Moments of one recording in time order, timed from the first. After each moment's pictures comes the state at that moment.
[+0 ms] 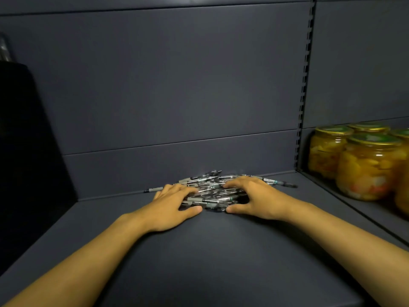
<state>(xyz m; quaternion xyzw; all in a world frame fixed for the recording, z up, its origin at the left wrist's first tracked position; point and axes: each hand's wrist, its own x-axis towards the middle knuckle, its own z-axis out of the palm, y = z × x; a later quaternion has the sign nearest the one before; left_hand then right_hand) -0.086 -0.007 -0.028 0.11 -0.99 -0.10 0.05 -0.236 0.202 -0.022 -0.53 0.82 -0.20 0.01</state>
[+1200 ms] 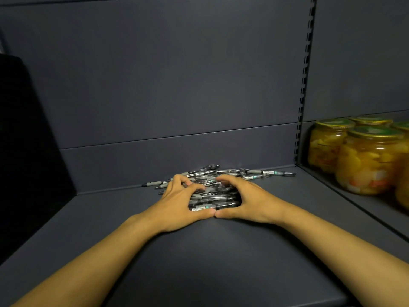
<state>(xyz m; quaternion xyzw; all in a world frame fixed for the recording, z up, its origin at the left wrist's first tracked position) -0.090 0.024 -0.035 0.13 -0.98 -0.15 0.08 -0.222 0.201 -0.037 -0.52 0.79 -0.31 0.07</state>
